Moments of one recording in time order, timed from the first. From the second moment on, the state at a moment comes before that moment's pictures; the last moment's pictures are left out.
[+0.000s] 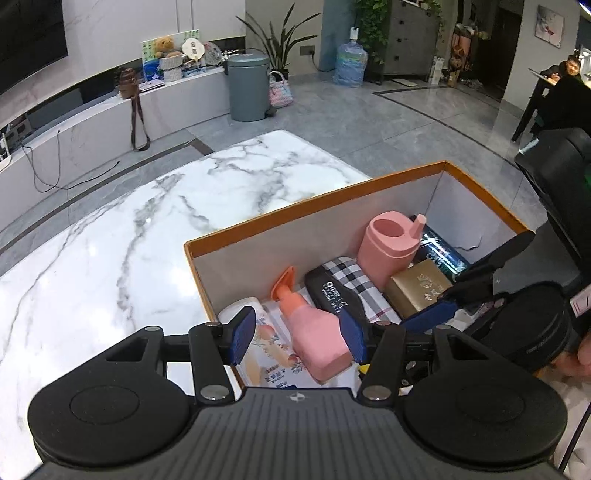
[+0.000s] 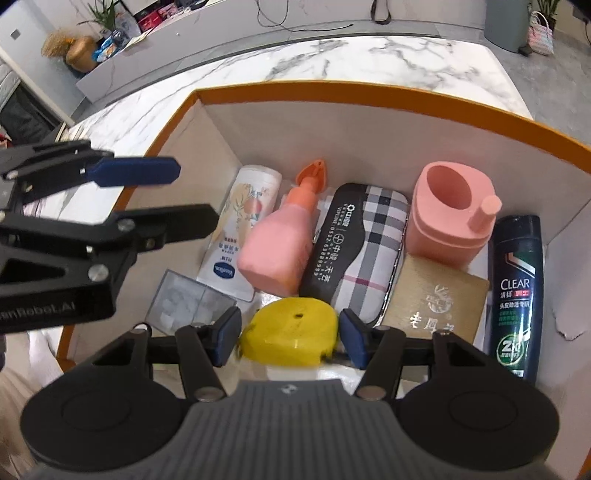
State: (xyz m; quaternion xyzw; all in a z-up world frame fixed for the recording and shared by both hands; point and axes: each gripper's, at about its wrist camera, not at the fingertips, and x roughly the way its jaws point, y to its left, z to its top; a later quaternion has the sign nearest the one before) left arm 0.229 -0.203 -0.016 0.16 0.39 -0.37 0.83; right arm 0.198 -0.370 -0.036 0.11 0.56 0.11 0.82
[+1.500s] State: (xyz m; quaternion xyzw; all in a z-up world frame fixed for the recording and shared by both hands) left arm 0.045 -0.136 0.032 0.04 0.19 -0.10 0.98; right arm -0.042 -0.303 0.045 0.01 0.23 -0.08 0.97
